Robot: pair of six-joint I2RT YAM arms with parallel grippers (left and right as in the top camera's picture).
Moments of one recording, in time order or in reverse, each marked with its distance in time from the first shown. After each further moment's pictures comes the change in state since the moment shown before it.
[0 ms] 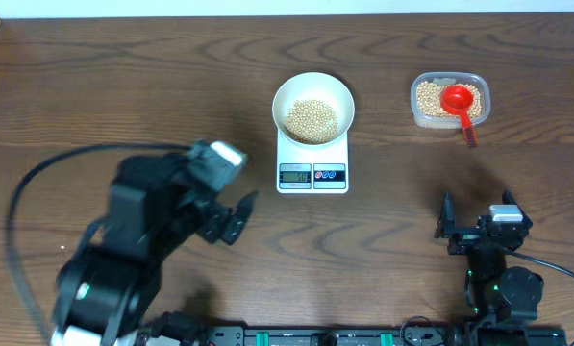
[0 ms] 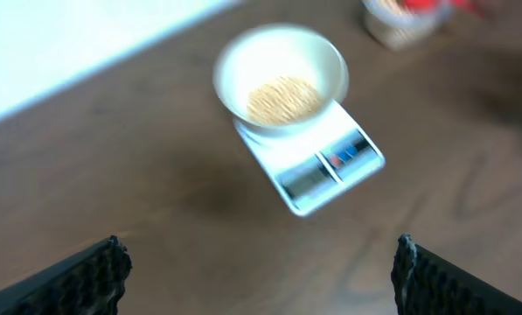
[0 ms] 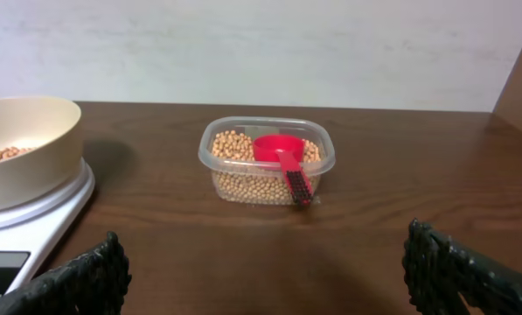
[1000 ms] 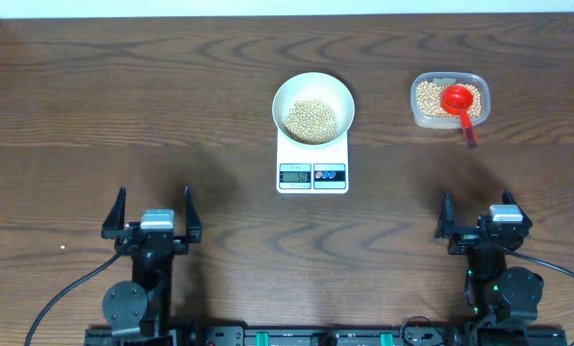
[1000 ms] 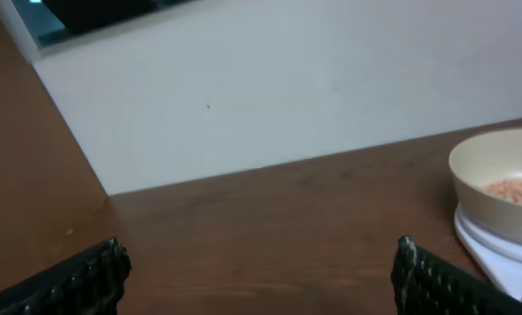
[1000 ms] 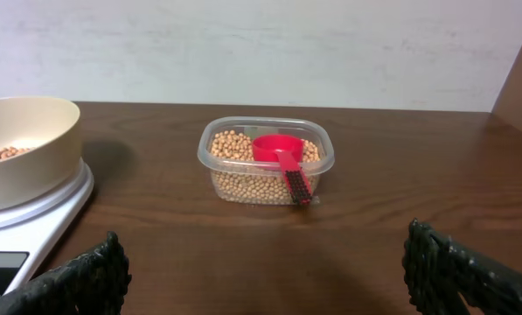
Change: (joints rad) left arm 0.393 -0.815 -0.934 0.777 -0.109 -0.023; right arm 0.000 -0.001 -0.002 0.000 0.000 0.000
